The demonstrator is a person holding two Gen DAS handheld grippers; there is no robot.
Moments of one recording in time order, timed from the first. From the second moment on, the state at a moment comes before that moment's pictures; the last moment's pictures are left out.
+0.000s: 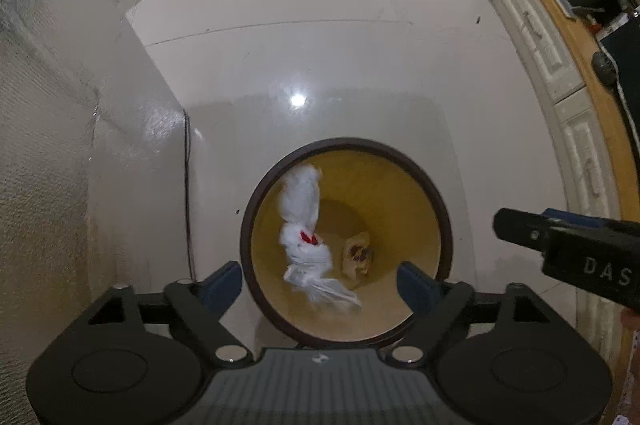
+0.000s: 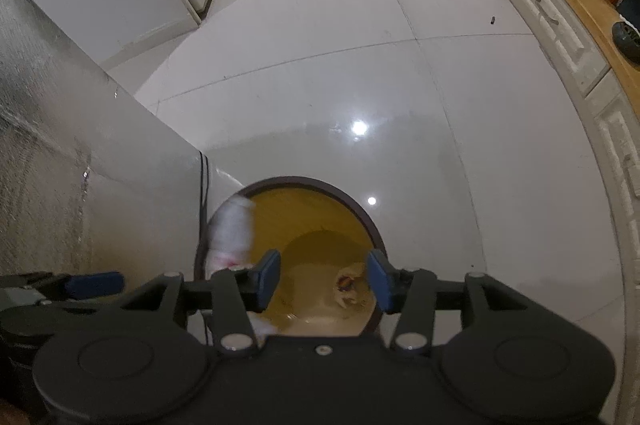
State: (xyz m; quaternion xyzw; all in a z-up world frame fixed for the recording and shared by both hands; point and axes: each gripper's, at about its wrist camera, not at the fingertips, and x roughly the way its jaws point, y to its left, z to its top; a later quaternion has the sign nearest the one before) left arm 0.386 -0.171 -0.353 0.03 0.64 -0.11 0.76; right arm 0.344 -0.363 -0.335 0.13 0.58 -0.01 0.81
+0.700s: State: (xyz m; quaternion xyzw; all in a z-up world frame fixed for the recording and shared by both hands) left arm 0.377 -0.138 -0.343 0.06 0.66 -0.03 0.75; right arm 0.325 -0.359 -0.326 0.07 0.60 -0.02 0.79
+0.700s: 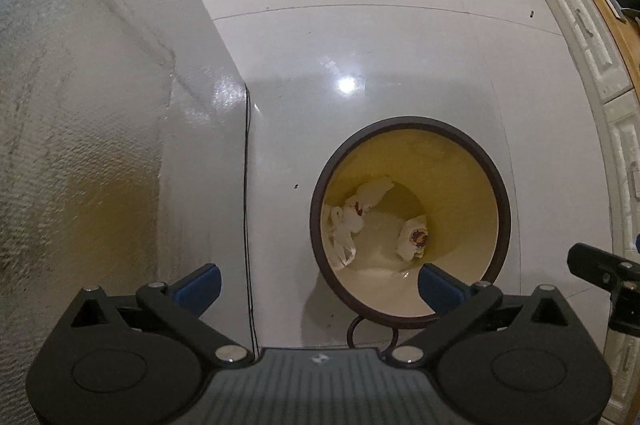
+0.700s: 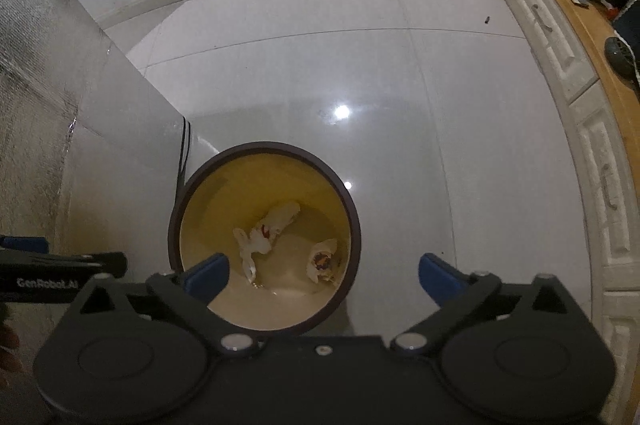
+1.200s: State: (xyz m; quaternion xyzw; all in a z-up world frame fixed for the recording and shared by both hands) left arm 0.358 -0.131 -0.293 0.06 0.64 -0.03 0.76; right arm 0.304 -0.365 -0.286 0.08 0.58 -0.03 0.81
